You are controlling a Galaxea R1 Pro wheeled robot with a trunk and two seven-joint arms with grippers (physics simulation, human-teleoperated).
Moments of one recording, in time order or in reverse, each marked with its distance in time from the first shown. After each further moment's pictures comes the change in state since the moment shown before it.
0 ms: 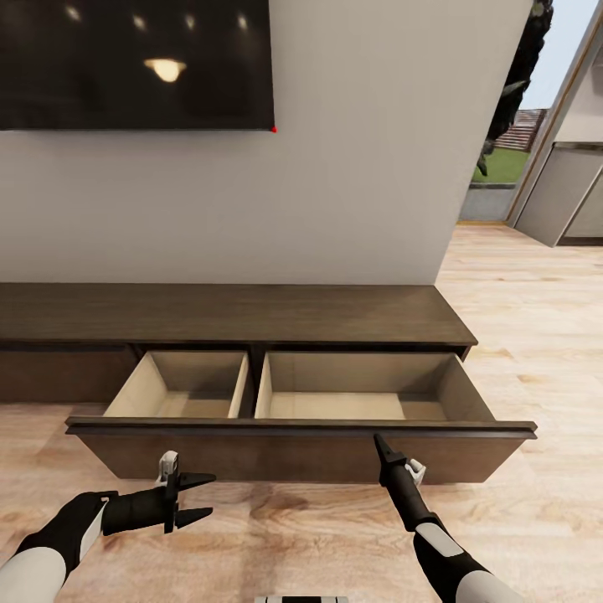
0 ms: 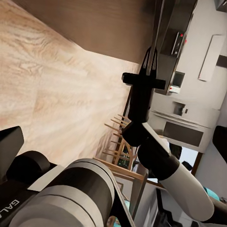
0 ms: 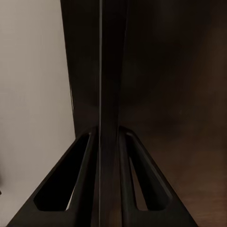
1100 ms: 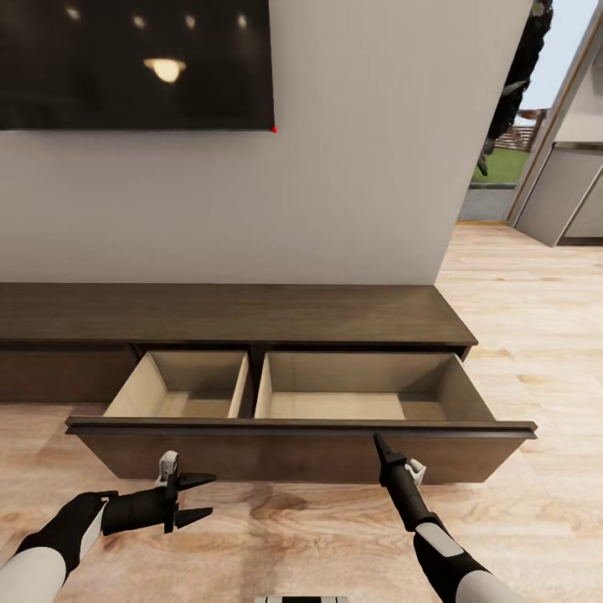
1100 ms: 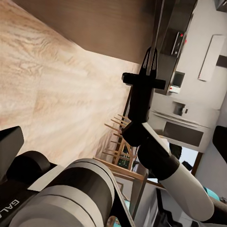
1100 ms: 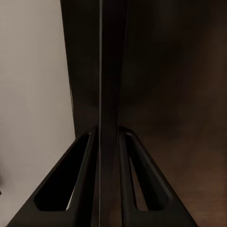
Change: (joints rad) left arm 0.000 0.000 0.000 0.000 0.000 0.000 0.000; right arm 0.000 0.000 0.001 0.000 -0.001 0.000 0.000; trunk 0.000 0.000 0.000
